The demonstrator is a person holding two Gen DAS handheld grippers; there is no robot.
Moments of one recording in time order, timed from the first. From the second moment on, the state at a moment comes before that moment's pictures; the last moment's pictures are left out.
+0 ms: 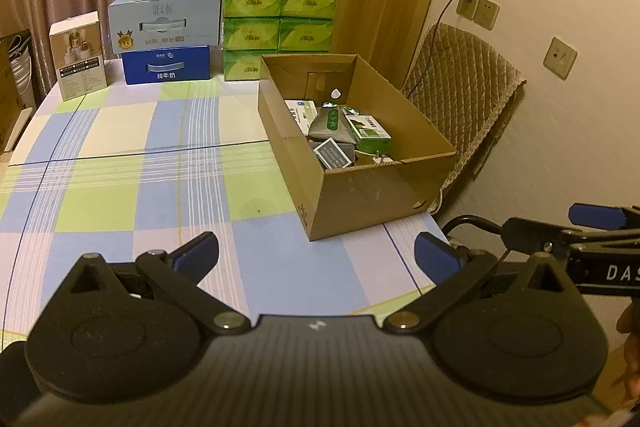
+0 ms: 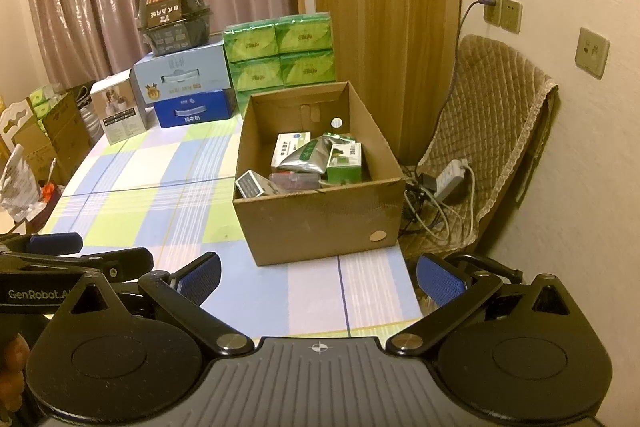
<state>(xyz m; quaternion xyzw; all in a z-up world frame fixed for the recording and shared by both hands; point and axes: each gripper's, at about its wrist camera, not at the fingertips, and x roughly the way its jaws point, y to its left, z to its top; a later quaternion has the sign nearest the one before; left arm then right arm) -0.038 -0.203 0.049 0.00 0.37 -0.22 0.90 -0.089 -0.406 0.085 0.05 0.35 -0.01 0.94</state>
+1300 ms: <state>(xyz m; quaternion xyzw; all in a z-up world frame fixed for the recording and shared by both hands) -0.040 -0.204 0.041 0.01 0.36 -0.22 0.91 -0.092 -0.405 0.084 0.05 0.35 -0.01 0.94</state>
